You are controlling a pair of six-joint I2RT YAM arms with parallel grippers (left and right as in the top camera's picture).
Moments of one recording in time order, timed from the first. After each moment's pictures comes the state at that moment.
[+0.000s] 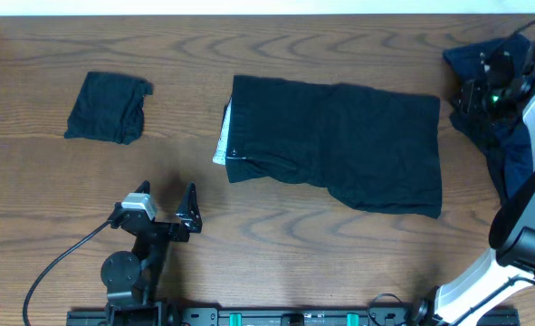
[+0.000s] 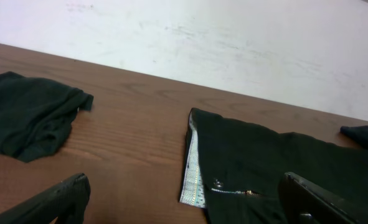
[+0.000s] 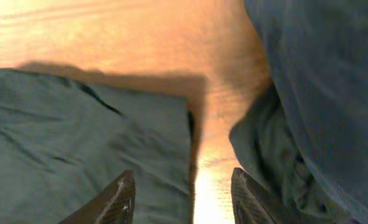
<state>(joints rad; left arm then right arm) 0.06 0.03 0.02 -0.09 0.25 -0.28 -0.37 1.94 1.55 -0.74 -0.37 -0.17</state>
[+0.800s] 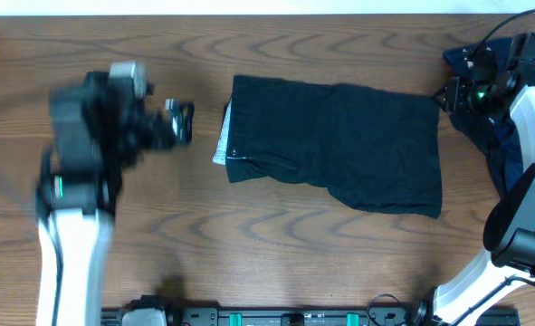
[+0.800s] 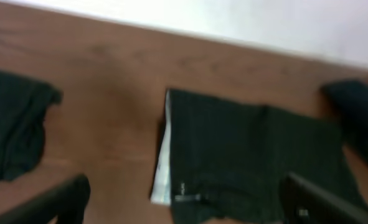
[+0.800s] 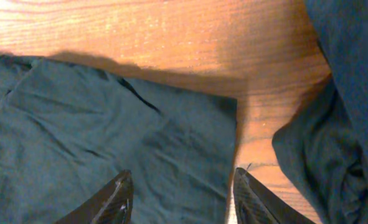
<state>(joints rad) 0.04 1.25 1.27 -0.72 0.36 -0.14 -0.31 1.94 1.55 -0.77 -0.39 -0.16</state>
